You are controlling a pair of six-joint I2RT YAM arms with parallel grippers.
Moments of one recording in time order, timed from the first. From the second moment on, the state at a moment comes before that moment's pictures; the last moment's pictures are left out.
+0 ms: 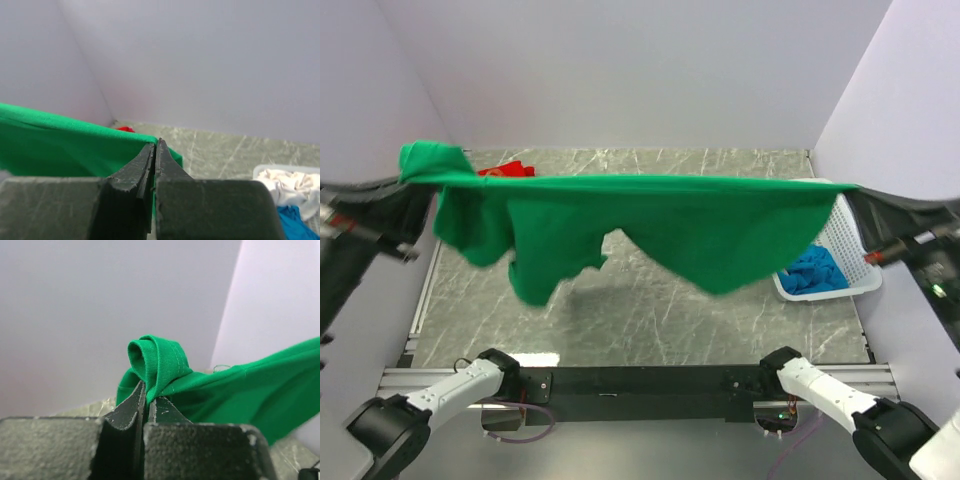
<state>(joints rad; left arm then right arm) -0.45 0.97 2.21 -0.96 0.01 -0.12 0.44 0.92 2.14 -1.04 0.09 0.22</state>
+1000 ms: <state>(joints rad) -0.45 0.99 2.15 -1.01 0.04 -0.05 0.44 0.94 2.11 -1.10 0.10 0.23</state>
